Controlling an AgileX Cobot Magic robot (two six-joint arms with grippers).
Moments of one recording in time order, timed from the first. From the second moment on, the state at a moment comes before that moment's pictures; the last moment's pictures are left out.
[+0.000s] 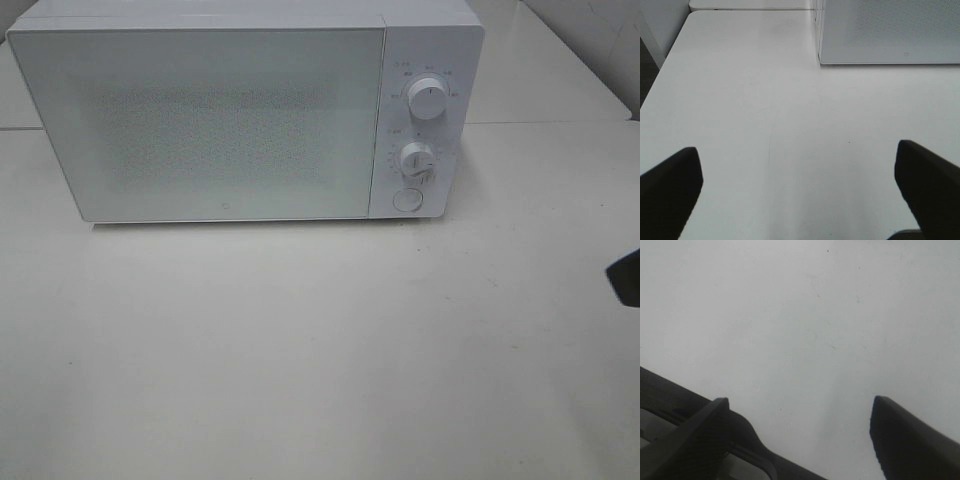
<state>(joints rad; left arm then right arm) 0.04 0.00 -0.52 -0.06 1.08 0.05 0.53 0.80 -0.76 -0.08 0.98 0.14</state>
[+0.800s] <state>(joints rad) 0.04 0.00 -0.52 -0.06 1.08 0.05 0.22 0.10 -0.55 -0.08 1.04 0.06</state>
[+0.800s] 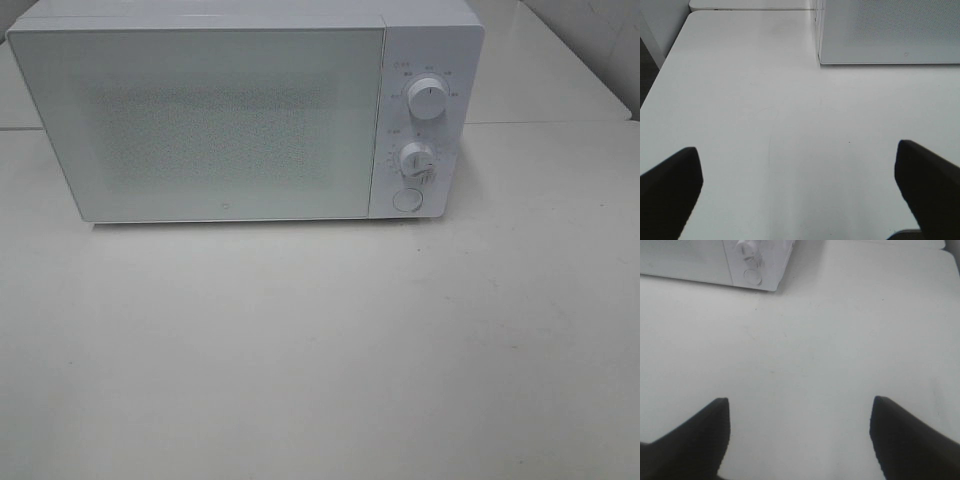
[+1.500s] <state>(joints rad) 0.04 0.00 -0.52 -0.06 1.08 0.05 0.11 0.00 -0.50 -0.08 1.01 0.06</state>
